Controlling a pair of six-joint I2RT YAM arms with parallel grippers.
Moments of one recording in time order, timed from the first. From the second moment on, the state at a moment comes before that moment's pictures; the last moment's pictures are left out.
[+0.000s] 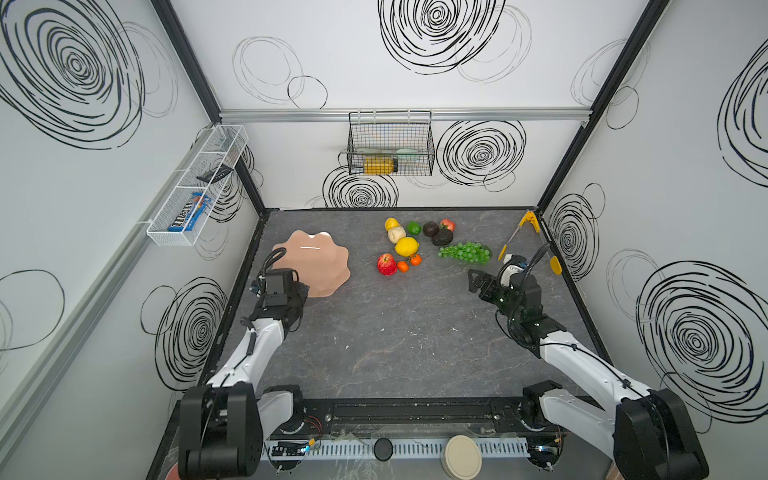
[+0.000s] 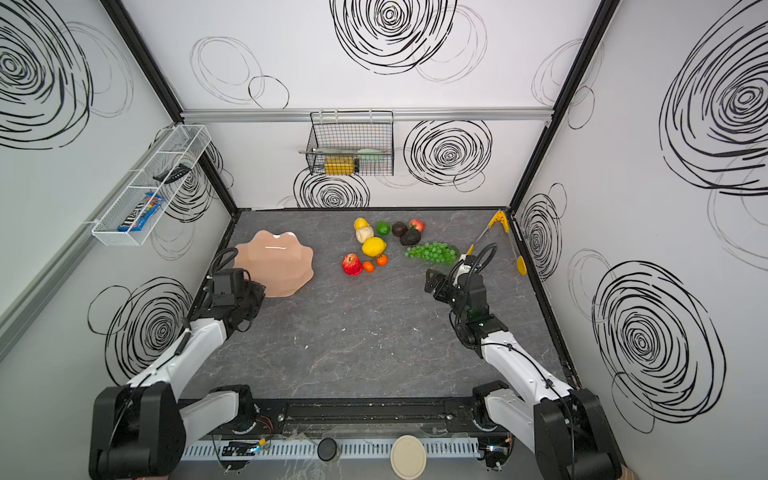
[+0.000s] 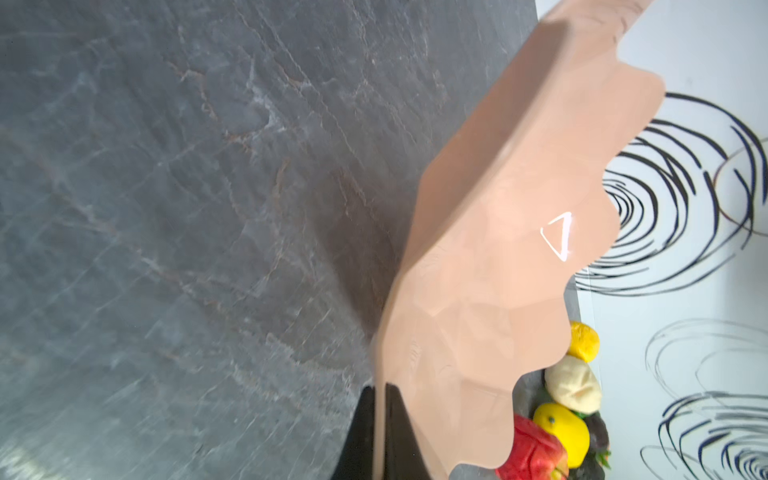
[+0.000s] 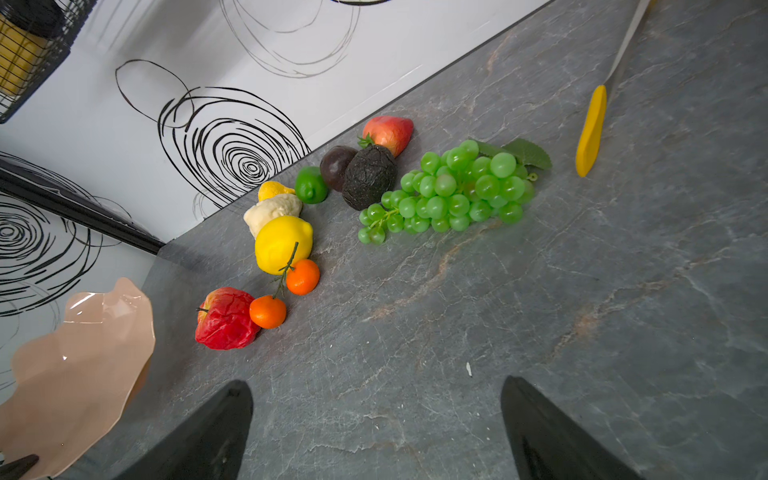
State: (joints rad) left arm 0.09 1.07 0.53 -0.25 -0.03 -1.14; right arm 0.28 1.04 0.43 0.18 0.01 0.64
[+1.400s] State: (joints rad) left arm -0.68 1.30 0.64 -0.29 0.31 -0.80; right arm 0.42 0.98 0.43 -0.06 -0.24 0.60
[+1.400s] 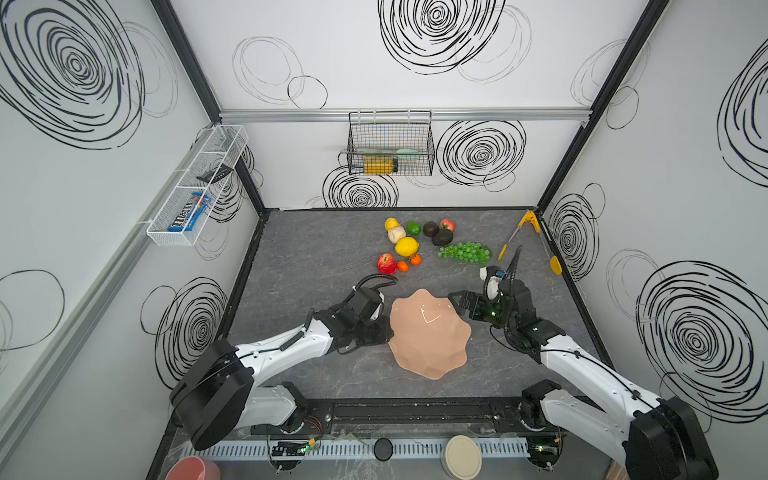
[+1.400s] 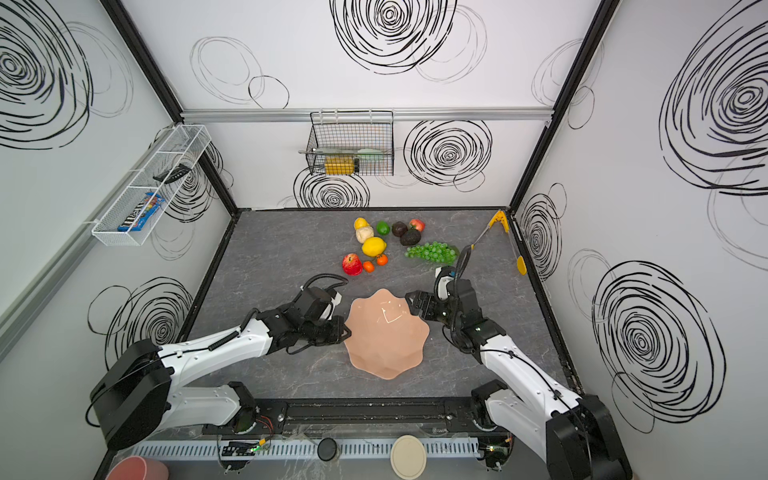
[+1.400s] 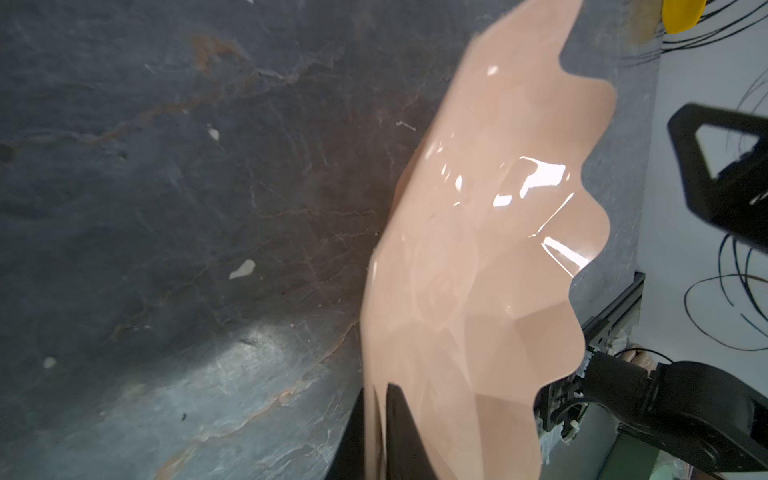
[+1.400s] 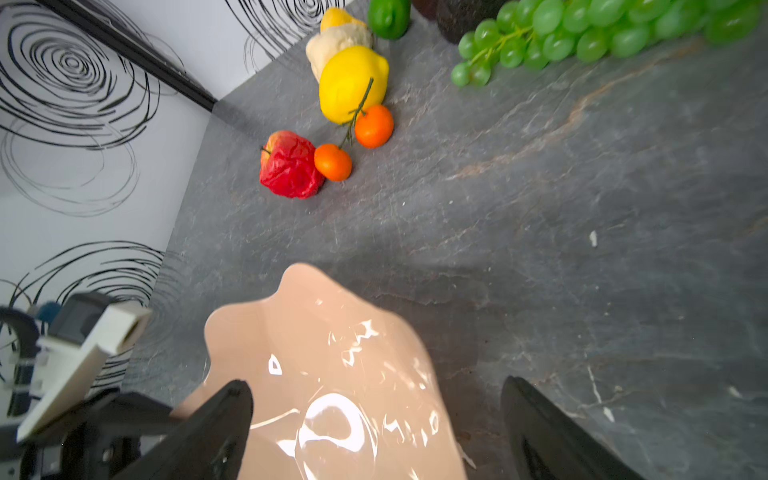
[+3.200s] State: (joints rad) left arm -0.51 1.77 1.32 -0.42 -0.20 -0.57; right arm 0.67 0.63 0.32 -0.11 0.15 0.49
